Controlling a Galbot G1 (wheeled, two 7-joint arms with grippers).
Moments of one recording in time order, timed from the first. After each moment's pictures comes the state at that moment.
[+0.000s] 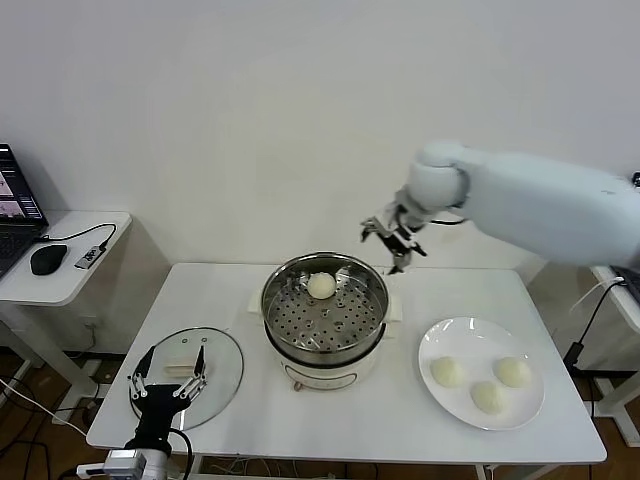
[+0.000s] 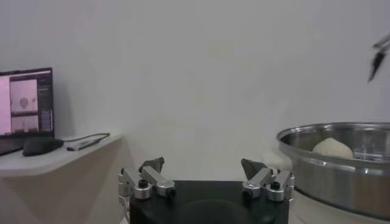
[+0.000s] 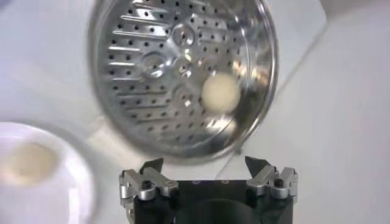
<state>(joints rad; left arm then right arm) 1.69 -1.25 -0.57 -2.12 -0.18 -0.07 -0.19 0.73 0.73 -1.36 1.58 0.18 -0.28 -1.03</state>
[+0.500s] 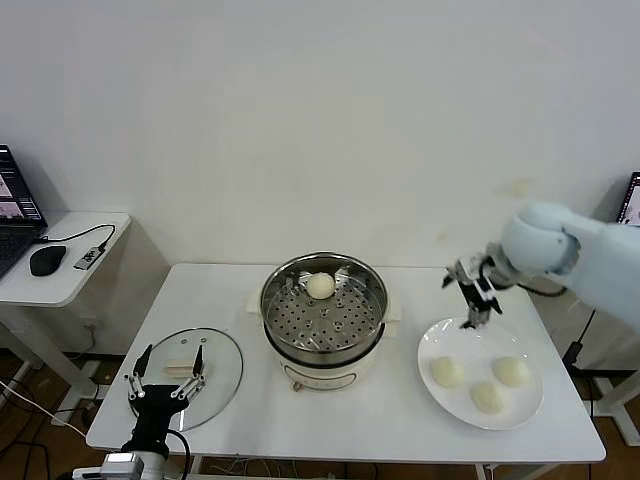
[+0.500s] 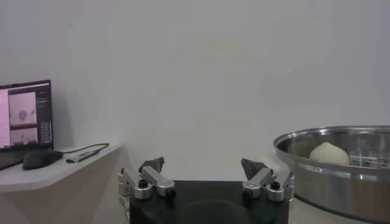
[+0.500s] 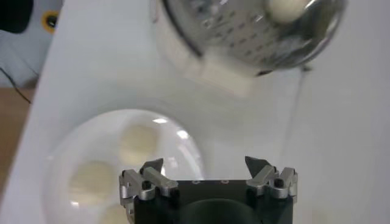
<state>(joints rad) 1.71 -1.25 -0.58 -2.14 -0.16 -0.07 -0.19 0.41 0.46 -1.18 1.68 0.05 -0.36 -1.04</state>
